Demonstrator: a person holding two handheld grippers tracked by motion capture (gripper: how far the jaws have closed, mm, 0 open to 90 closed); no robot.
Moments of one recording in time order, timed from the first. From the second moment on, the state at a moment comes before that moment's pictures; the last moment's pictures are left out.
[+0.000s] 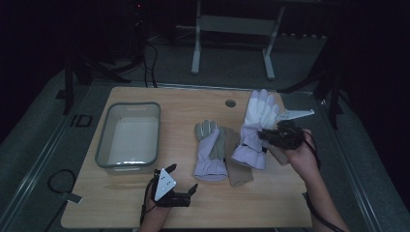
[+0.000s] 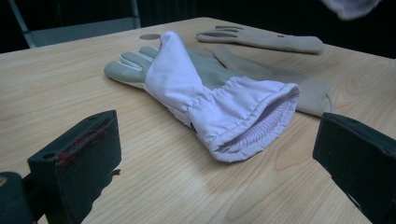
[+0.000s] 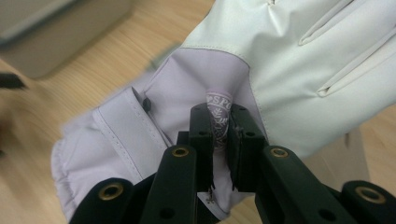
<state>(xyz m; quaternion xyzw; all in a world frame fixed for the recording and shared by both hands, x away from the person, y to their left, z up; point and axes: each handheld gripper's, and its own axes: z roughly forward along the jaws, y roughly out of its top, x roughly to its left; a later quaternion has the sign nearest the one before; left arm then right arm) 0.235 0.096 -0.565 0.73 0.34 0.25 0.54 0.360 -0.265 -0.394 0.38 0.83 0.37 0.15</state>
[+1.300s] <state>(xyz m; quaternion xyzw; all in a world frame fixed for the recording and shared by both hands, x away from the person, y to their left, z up) 0.235 0.097 -0.565 0.73 0.34 0.24 0.54 0.402 -0.129 -0.494 0.33 0.90 0.27 0.08</state>
